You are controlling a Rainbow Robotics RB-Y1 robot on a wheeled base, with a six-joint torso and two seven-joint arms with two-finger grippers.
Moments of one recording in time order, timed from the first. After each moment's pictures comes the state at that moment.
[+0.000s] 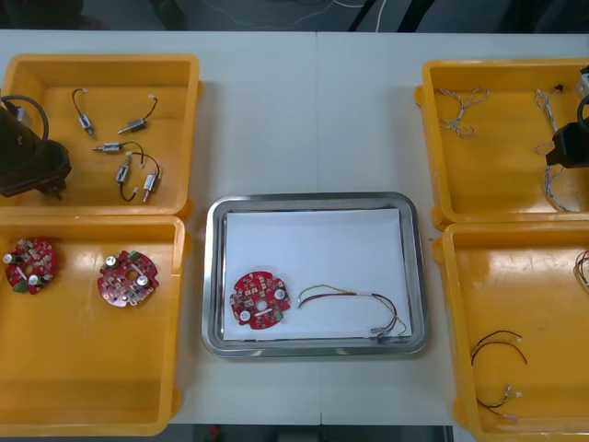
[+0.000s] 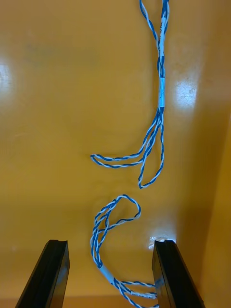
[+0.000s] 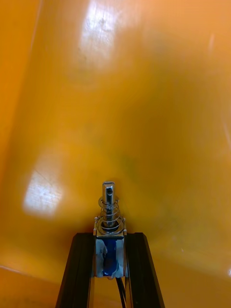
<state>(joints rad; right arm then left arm) -0.79 -0.62 -0.32 -1.08 -0.40 1.45 1.89 -0.87 0.88 -0.38 -0.85 0.95 1.28 -1.18</state>
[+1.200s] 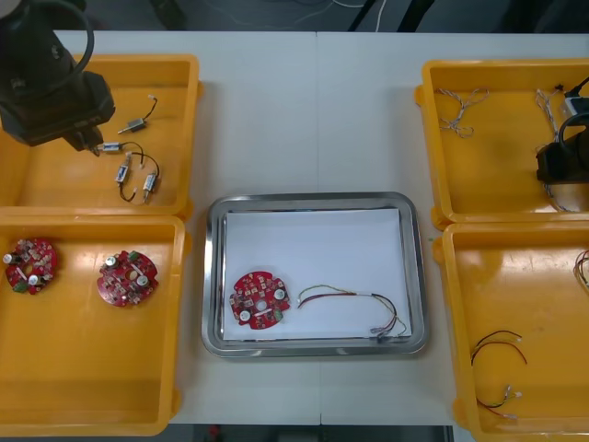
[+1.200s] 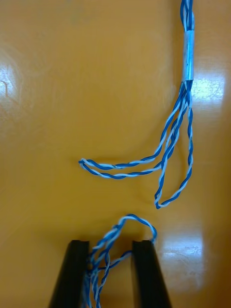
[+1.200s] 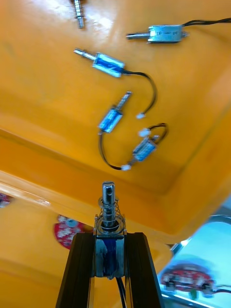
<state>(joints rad) -0.79 -0.63 -0.26 -0.89 -0.46 1.27 1.89 -0.92 0.85 -0.24 -1.59 0.90 1.91 -0.61</state>
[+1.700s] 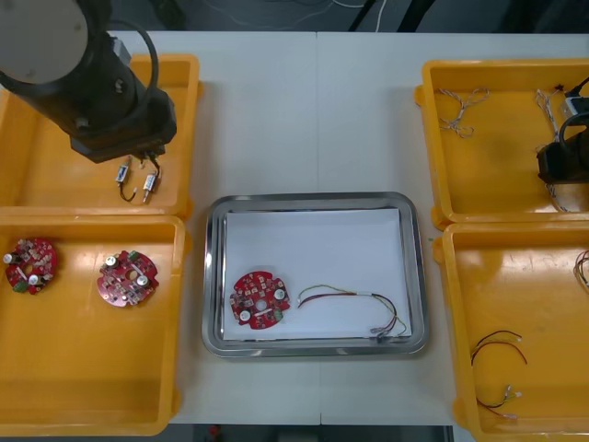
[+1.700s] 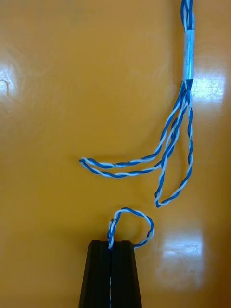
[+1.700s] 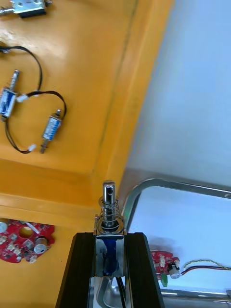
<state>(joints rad) -0.79 -0.63 -0.26 -0.90 -0.46 1.28 1.89 -0.82 0.68 -0.22 -1.88 0.79 1.91 -0.61</state>
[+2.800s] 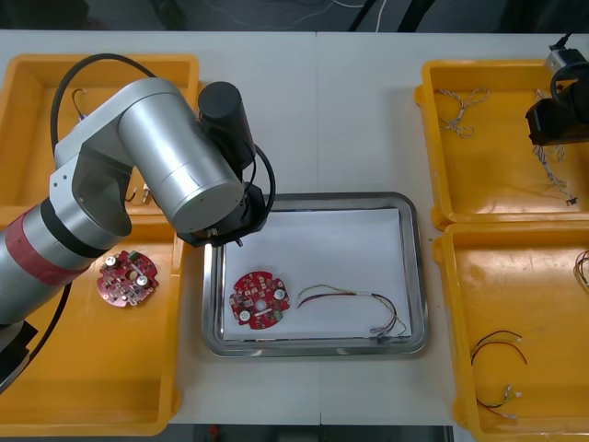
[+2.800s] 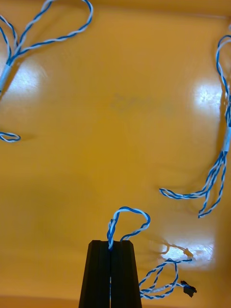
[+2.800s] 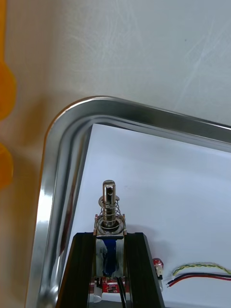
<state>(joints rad) -0.91 -0.60 -0.26 -1.02 -0.43 1.52 1.86 -0.75 0.54 -0.63 -1.92 0.59 1.77 -0.31</state>
